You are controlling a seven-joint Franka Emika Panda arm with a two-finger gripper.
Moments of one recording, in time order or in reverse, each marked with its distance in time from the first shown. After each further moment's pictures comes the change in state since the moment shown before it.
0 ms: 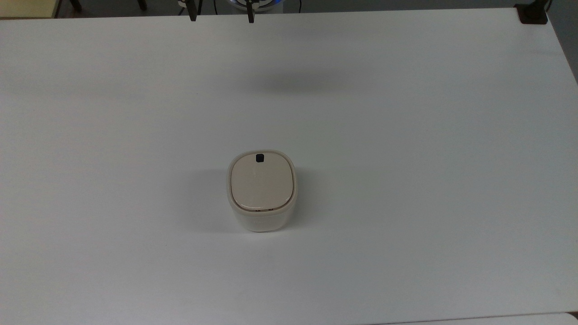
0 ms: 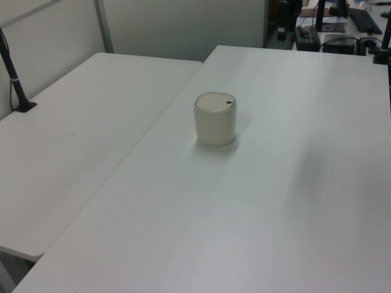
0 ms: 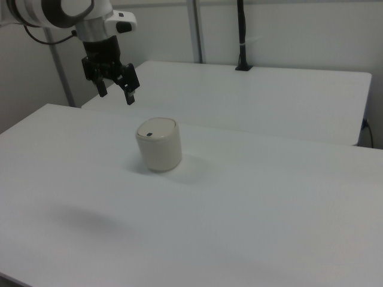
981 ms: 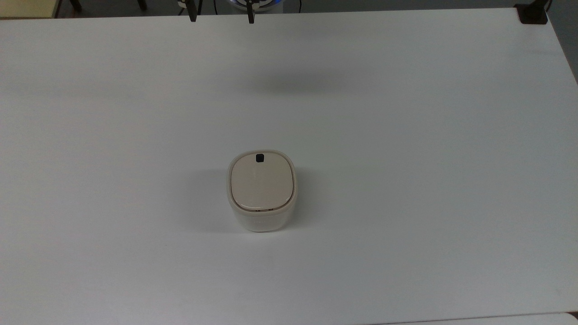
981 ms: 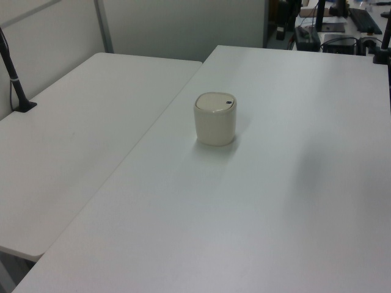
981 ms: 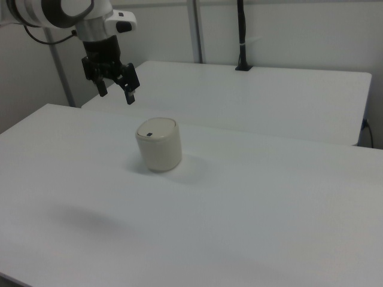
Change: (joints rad) arm 0.000 0.000 0.001 0.000 0.000 0.004 -0.001
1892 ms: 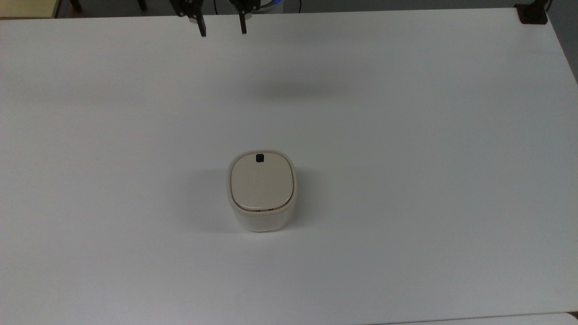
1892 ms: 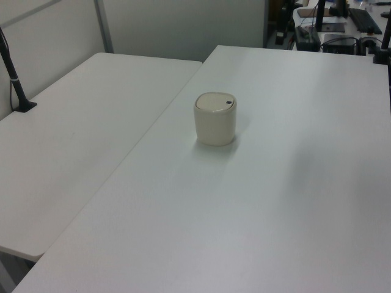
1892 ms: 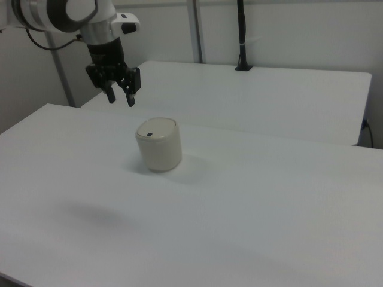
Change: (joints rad) arm 0.000 0.021 0.001 -0.007 0.000 0.047 -0.150
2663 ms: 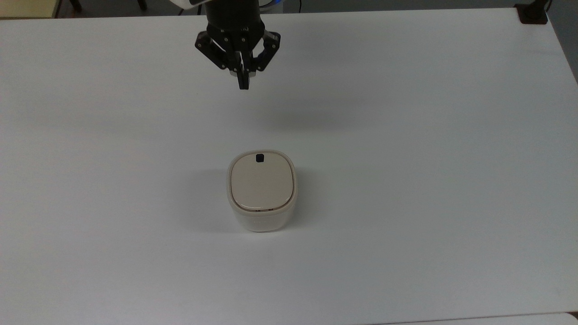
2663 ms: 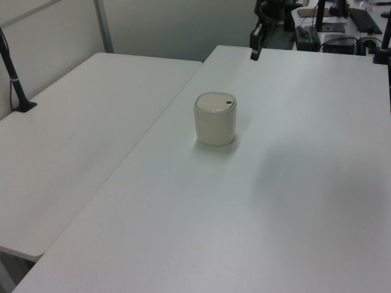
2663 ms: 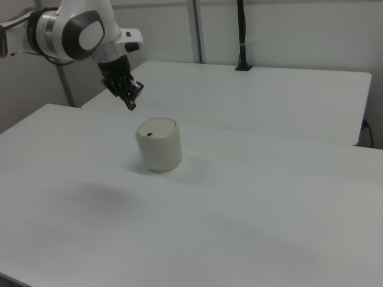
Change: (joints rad) arm 0.047 0.063 0.009 -0.090 0.000 0.295 0.203
